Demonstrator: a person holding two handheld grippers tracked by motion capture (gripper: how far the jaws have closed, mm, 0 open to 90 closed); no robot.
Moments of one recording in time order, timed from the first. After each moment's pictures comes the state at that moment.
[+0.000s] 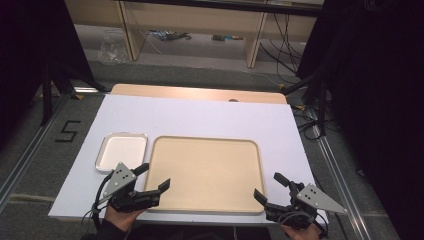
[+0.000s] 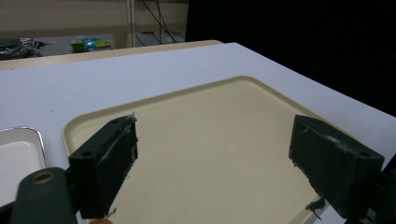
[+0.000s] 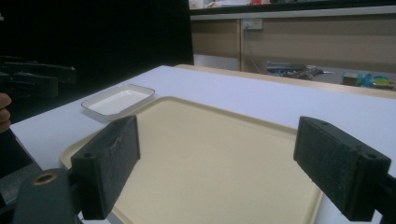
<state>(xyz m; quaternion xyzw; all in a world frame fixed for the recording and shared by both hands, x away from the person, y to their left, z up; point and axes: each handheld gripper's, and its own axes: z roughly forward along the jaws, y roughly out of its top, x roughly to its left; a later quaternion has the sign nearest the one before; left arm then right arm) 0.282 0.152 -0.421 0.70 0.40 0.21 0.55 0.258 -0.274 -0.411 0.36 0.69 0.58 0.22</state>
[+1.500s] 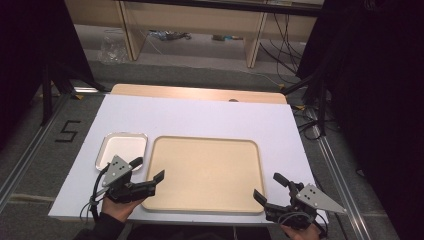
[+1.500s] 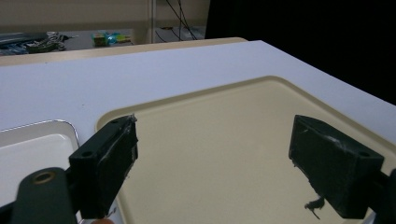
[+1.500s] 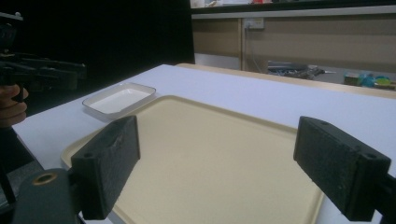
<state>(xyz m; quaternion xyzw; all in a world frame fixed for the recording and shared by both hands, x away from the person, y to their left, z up) 0.303 0.164 -0.424 0.69 0.43 0.23 0.53 0.258 -0.274 -0.411 0.36 0.70 0.58 0.22</state>
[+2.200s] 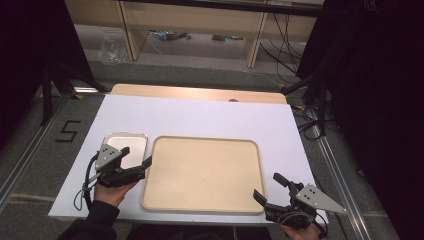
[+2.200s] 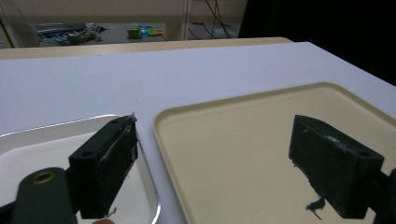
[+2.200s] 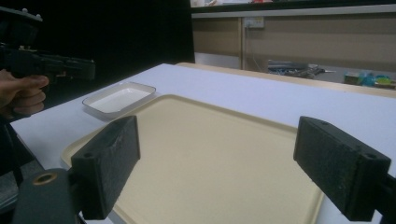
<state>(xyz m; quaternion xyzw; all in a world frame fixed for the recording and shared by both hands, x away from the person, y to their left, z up) 0.336 0.194 -0.429 0.67 0.49 0.26 0.51 0.258 -0.274 -0.412 0.36 0.70 0.58 0.22</state>
